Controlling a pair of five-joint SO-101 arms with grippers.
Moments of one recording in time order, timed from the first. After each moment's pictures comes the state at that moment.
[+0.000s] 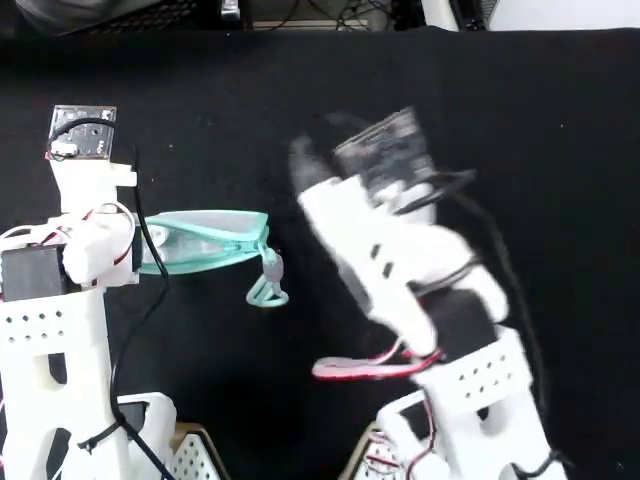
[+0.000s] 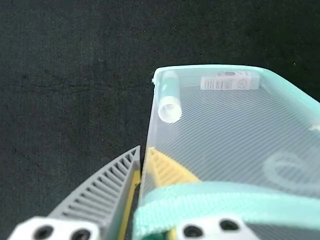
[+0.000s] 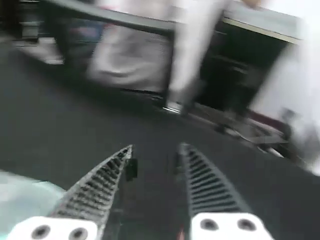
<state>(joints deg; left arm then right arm) -12.5 -38.3 24.8 87.3 -8.4 -17.6 -53.7 36.0 41.7 8.7</state>
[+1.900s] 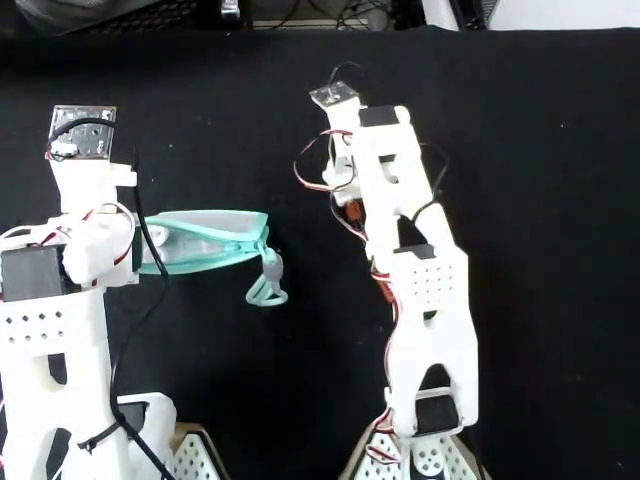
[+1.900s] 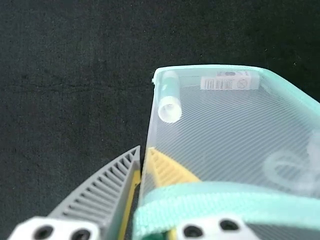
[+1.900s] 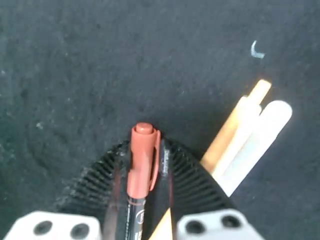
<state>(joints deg) -12.5 -38.3 24.8 87.3 -8.4 -9.1 50.3 -37.2 83.6 16.4</state>
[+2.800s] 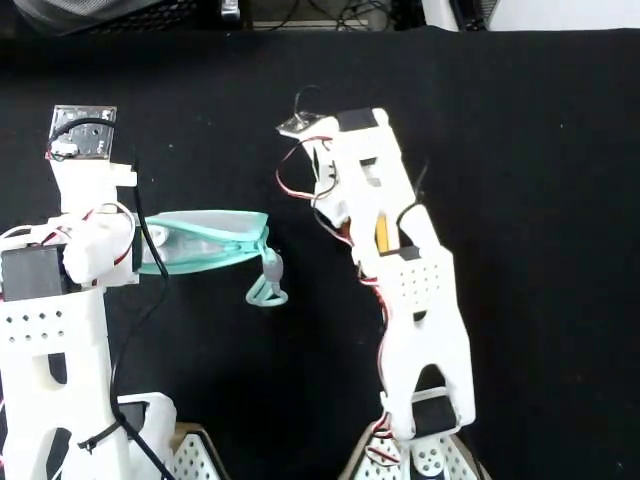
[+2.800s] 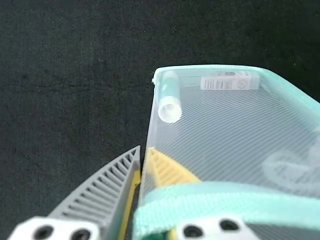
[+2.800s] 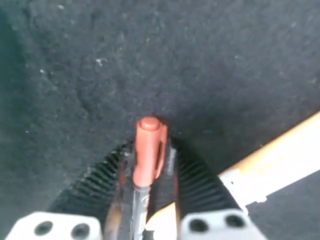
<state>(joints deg) -12.5 -38.3 24.8 87.3 -8.4 -13.0 53.6 -39.3 93.7 29.1</state>
